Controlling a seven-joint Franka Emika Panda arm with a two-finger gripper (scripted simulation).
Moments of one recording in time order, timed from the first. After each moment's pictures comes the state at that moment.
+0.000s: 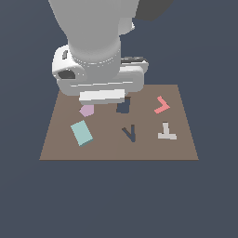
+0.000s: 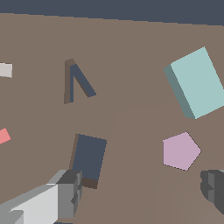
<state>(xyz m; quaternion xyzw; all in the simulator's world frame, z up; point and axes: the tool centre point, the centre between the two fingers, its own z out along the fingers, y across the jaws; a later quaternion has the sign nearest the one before) -0.016 -0.040 0.115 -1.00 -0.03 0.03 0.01</state>
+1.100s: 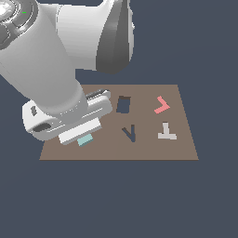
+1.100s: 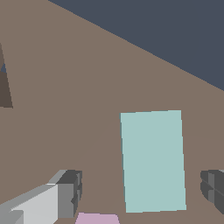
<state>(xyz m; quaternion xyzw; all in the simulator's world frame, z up) 0.054 -0.115 0.056 -0.97 -0.24 0.00 0.00</state>
